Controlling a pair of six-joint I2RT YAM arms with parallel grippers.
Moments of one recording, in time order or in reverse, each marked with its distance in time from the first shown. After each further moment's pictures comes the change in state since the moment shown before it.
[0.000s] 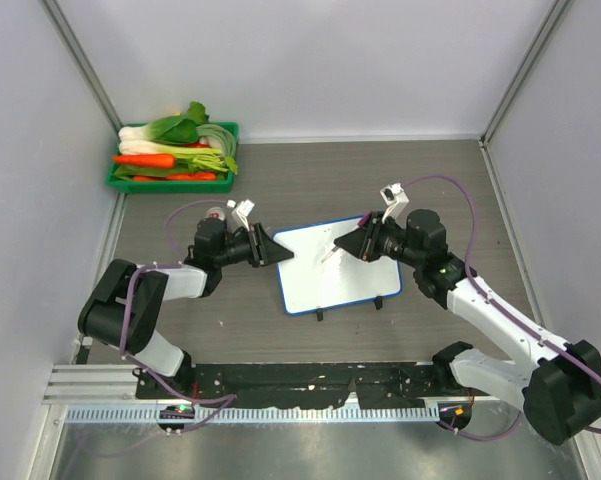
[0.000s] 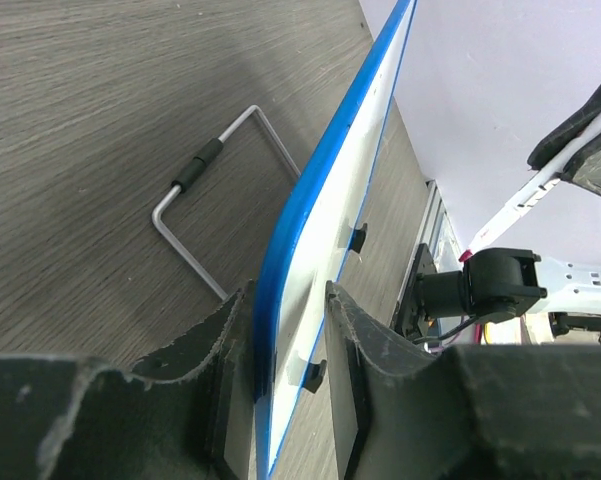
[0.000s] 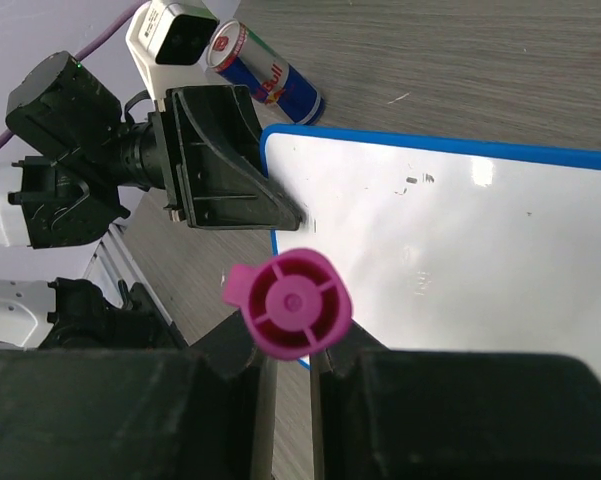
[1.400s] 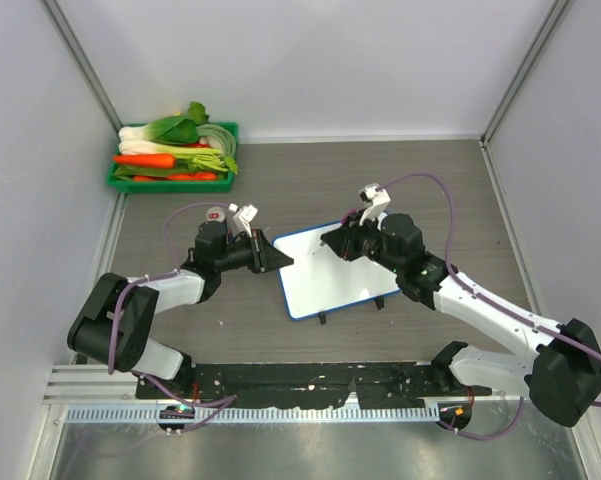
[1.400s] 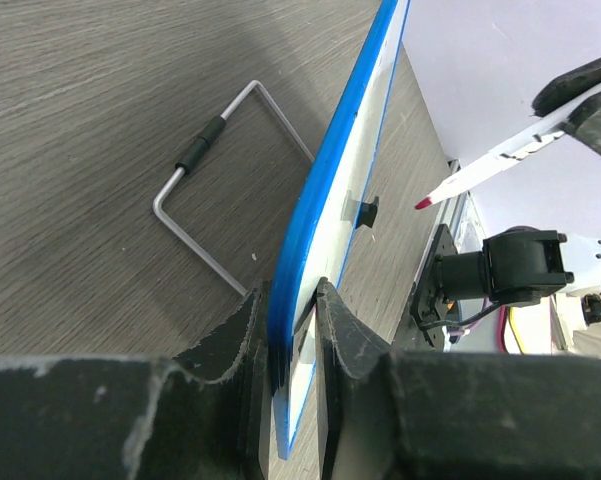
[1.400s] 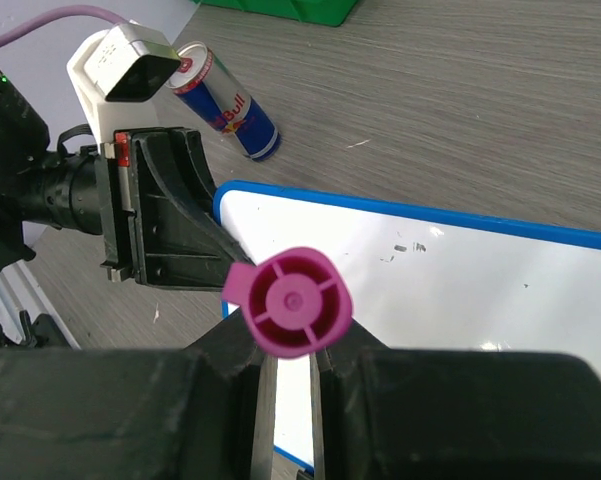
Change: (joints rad) left arm -0.037 -0.102 -0.022 -0.150 -0.050 0.092; right arm 0.205 0.061 0.060 0.032 0.322 -0.151
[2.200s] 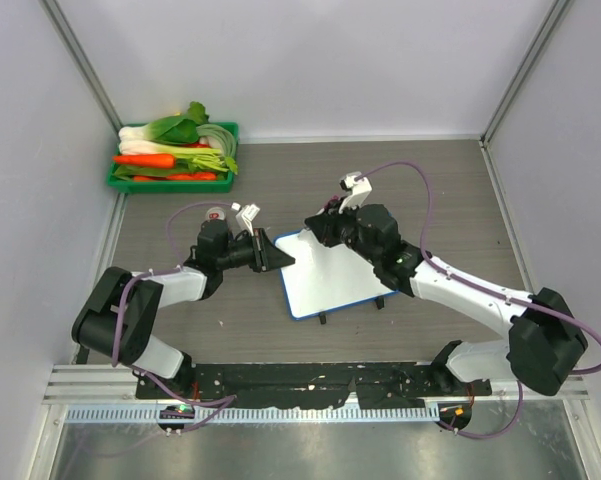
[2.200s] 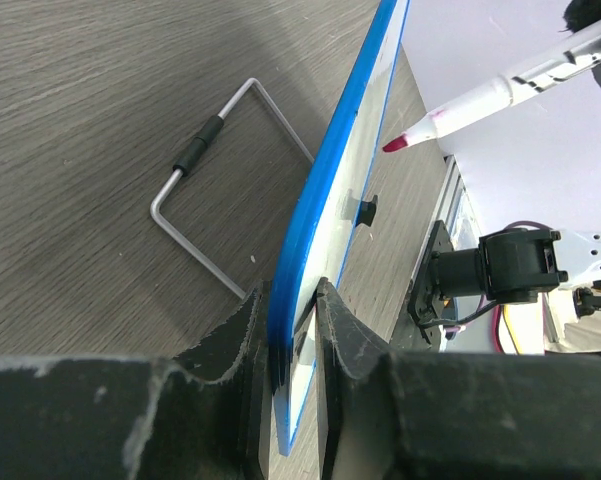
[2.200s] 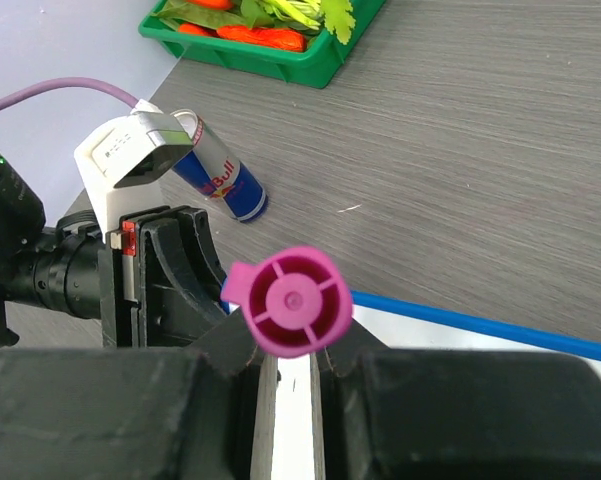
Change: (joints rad) left arm 0.000 0.042 0.020 0.012 0.023 -0.003; right arm 0.087 0.198 0.123 0.124 0.174 -0.028
